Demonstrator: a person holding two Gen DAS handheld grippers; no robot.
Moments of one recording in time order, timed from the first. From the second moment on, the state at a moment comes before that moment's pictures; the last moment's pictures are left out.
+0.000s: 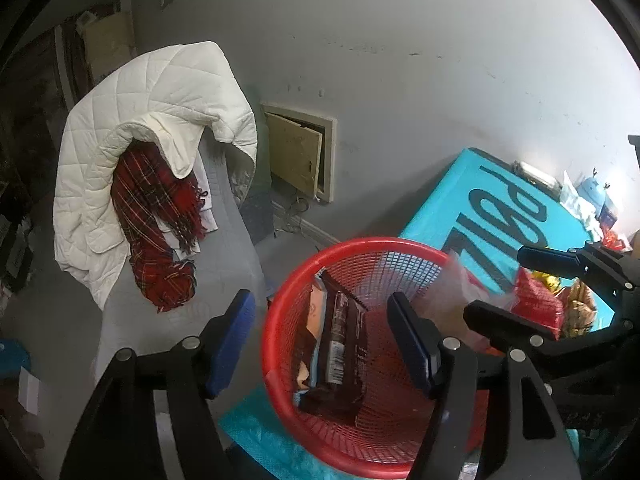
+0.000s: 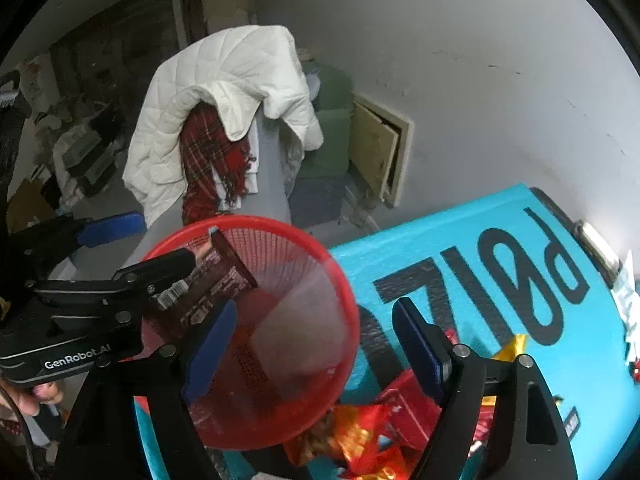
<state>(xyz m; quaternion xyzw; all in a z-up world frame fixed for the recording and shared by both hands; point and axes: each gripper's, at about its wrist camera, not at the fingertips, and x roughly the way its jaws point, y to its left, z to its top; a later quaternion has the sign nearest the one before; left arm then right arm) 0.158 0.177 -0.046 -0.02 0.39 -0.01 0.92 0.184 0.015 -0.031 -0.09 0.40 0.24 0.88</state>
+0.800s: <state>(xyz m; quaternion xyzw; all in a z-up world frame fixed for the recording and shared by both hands) 0.097 0.147 0.045 -0.02 0.30 -0.04 0.95 0.109 -0.023 0.064 -0.08 0.28 0.24 0.93</state>
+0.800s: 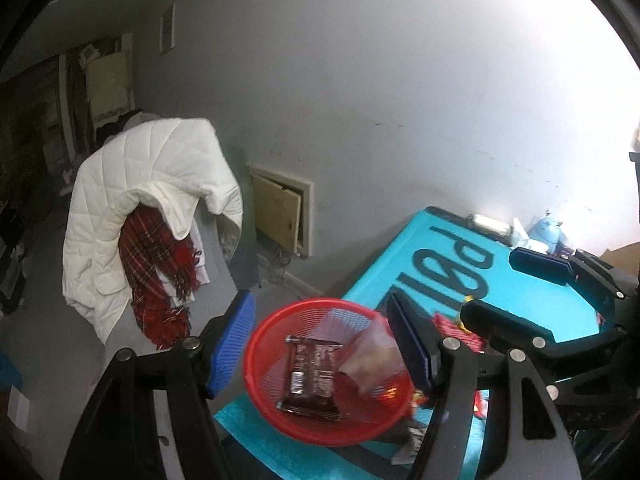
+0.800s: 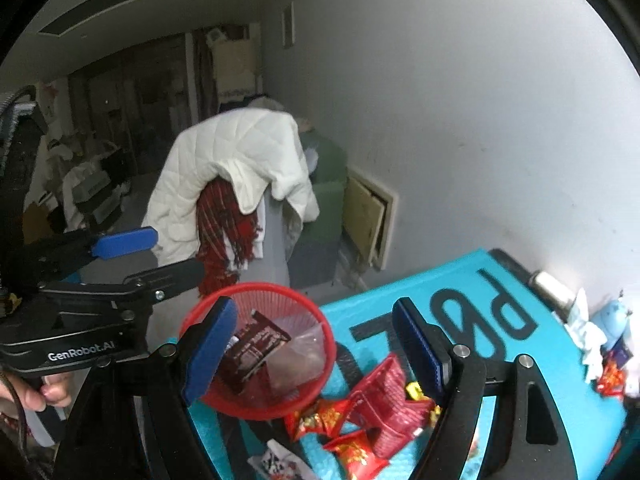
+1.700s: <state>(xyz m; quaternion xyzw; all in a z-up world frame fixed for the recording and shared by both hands) 0.033 0.044 0.032 0.01 0.31 -0.20 0.93 0.007 -0.120 0.062 -0.02 0.28 0.11 0.95</state>
